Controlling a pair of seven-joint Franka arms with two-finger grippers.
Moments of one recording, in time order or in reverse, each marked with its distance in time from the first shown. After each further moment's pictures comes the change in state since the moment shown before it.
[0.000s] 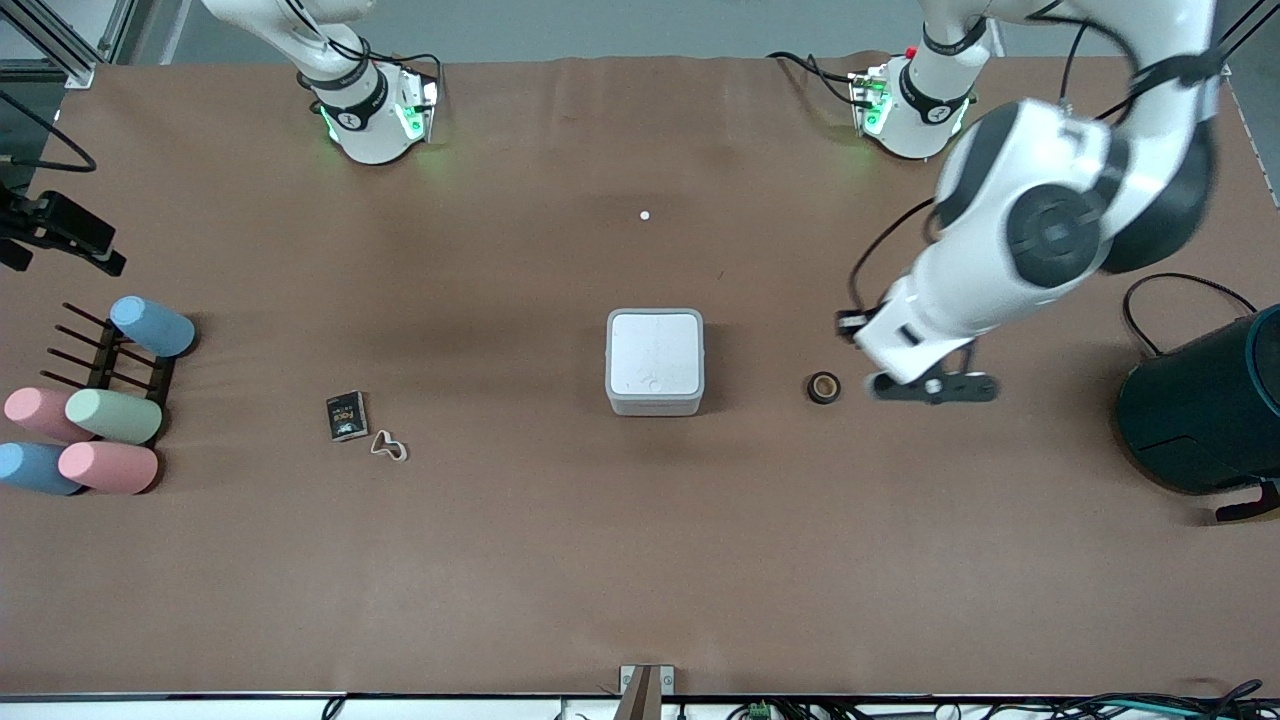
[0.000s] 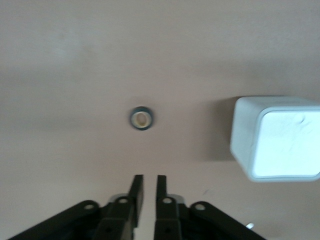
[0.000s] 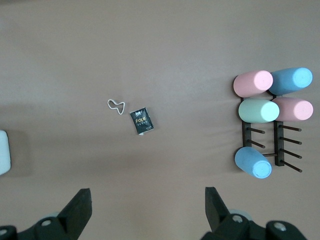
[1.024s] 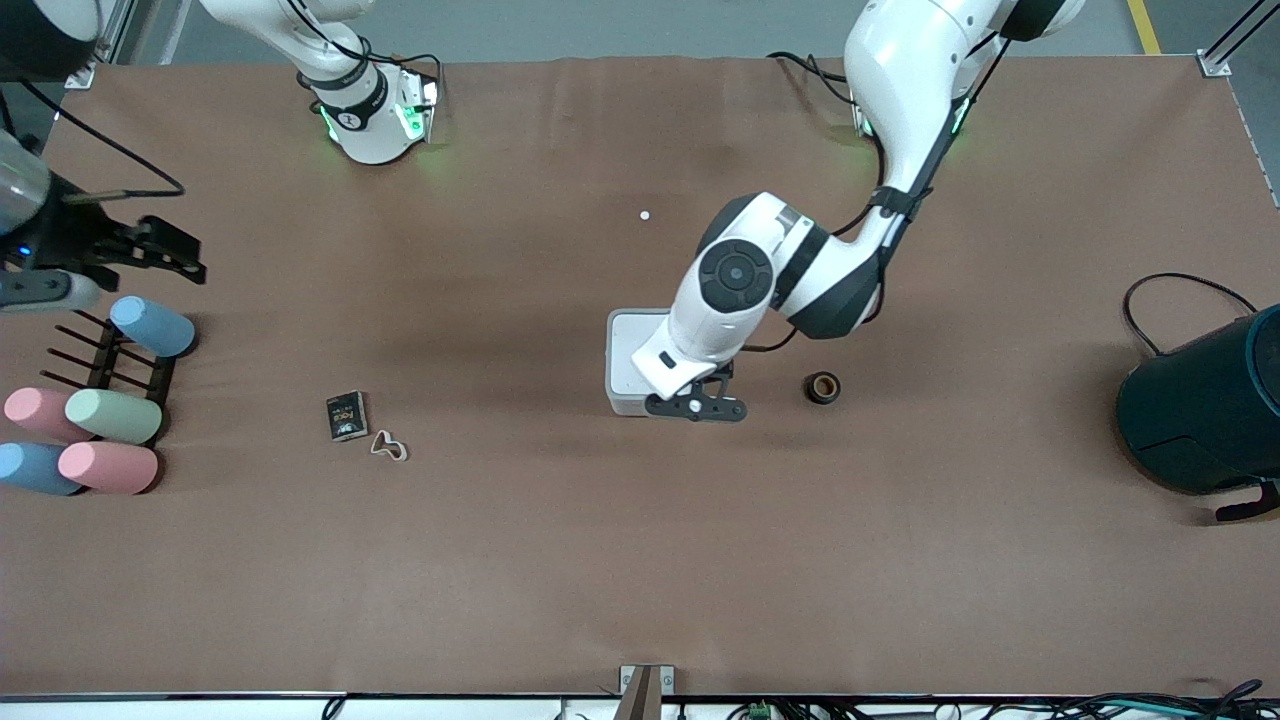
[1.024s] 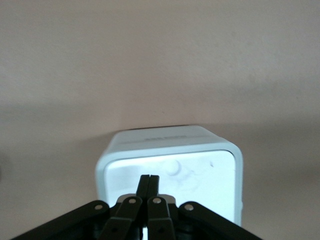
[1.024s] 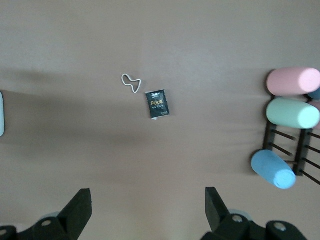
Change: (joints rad) left arm -0.270 0.291 -0.003 0.091 -0.006 0.384 -0.160; right arm 0.081 0.017 0.011 -0.159 0.008 0.090 -0.056
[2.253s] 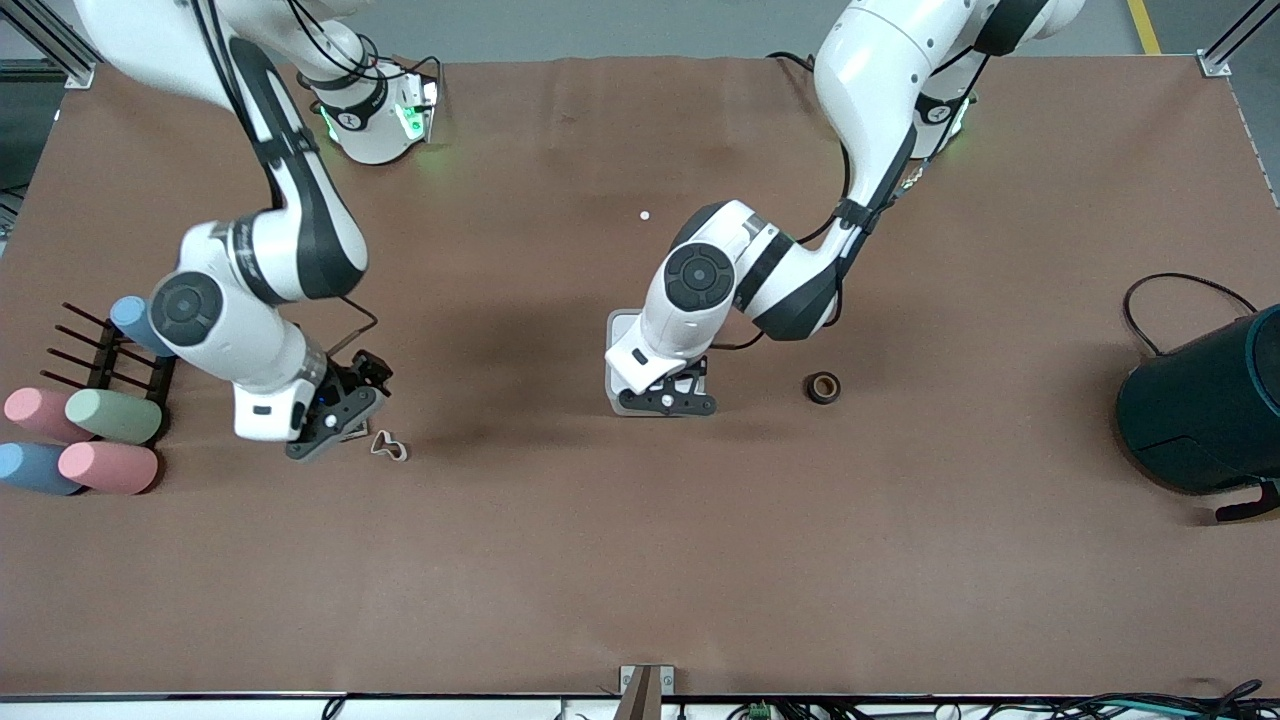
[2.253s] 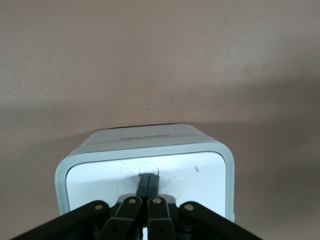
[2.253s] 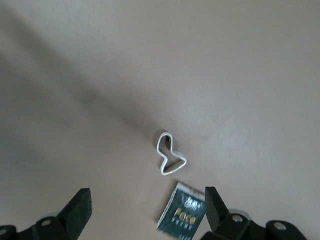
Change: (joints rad) left arm -0.027 0.045 0.006 0.015 0.000 0.039 -0.017; right arm 0.115 0.376 -0.002 -0.250 0.058 0.705 -0.586
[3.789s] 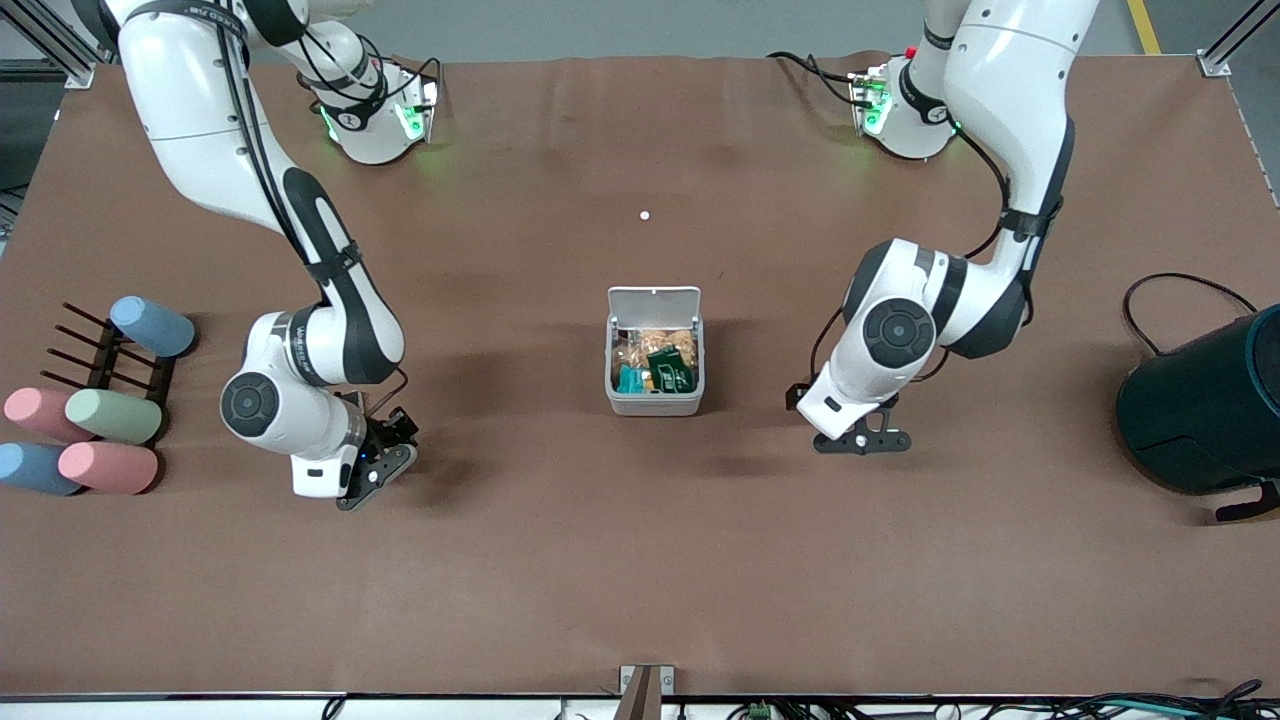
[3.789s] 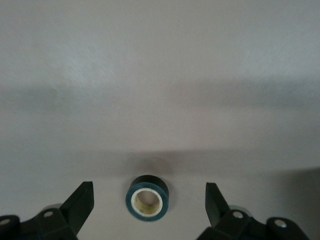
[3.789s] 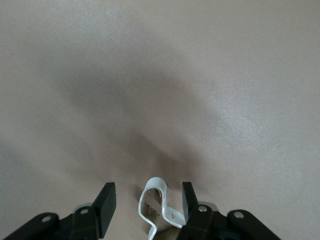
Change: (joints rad) left arm 0.221 -0.204 0.107 -0.489 0.113 0.173 0.182; right arm -0.008 0.279 -0.008 0.175 0.124 0.043 -0.045
